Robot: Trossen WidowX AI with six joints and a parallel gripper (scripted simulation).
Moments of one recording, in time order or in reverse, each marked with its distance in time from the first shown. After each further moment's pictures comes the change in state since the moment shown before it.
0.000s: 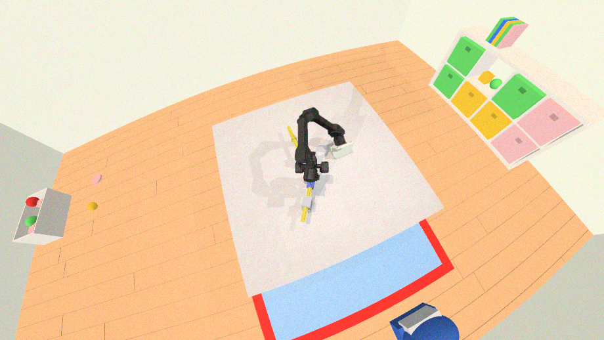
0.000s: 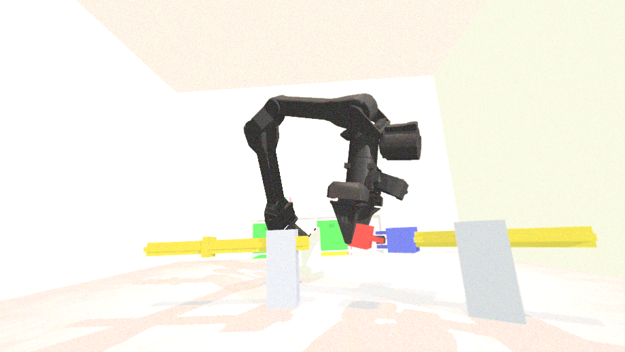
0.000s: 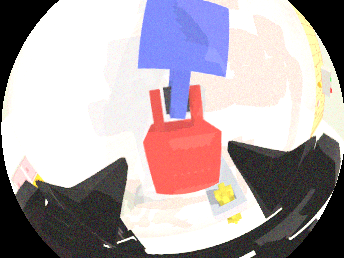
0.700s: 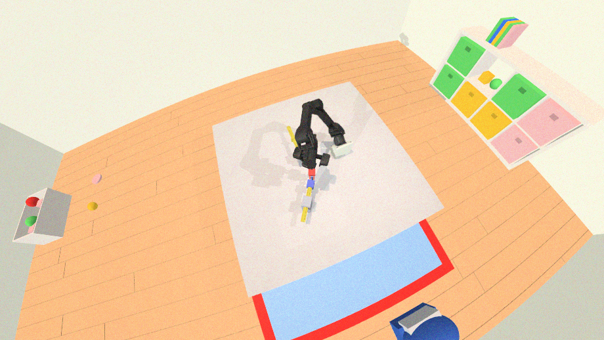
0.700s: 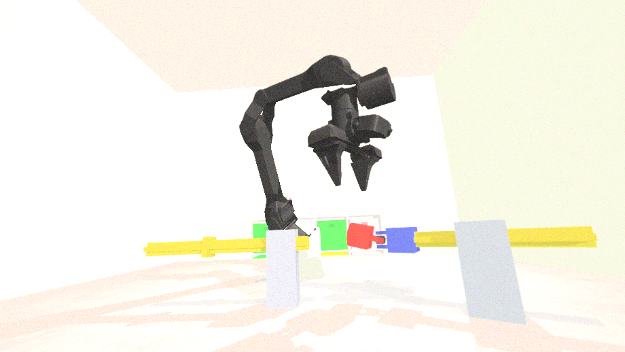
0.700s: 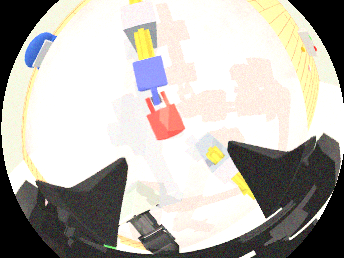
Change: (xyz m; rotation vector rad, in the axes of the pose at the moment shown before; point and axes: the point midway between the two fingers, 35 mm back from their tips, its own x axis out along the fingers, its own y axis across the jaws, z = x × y) arm -0.098 -0.001 -0.021 0.282 -0.201 -0.004
